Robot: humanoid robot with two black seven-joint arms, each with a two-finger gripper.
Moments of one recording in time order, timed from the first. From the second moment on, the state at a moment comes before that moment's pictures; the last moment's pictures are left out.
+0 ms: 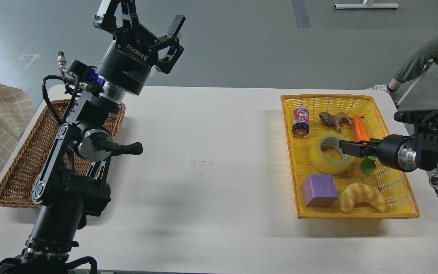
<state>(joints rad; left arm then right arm) -0.41 -0.04 -1.52 -1.46 0.84 -0.42 -0.09 0.59 -0.63 0.78 1.14 -1.89 0.49 0.05</state>
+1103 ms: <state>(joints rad) -0.40 -0.04 -1.54 -1.47 0.80 -0.41 -0.09 0.64 -0.55 0.75 1.03 -1.89 0.49 0.05</state>
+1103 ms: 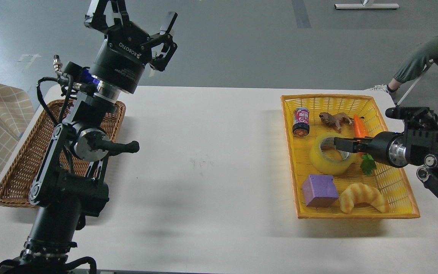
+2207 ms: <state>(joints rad) -0.40 -0.04 -1.55 -1.47 0.80 -0.39 -0.09 0.61 -0.49 0.75 0.99 -1.94 0.48 0.04</state>
